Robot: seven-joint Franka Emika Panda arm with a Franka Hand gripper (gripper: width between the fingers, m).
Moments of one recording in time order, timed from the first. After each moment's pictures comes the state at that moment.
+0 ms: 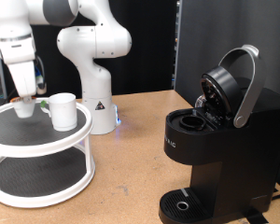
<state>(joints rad) -0.13 -0.53 -0.55 -2.65 -0.25 2.15 -1.39</state>
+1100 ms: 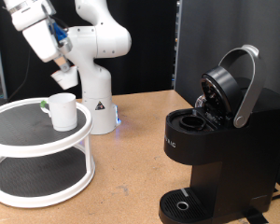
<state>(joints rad) -0.05 -0.63 -0.48 -2.55 0.21 1.95 -1.16</state>
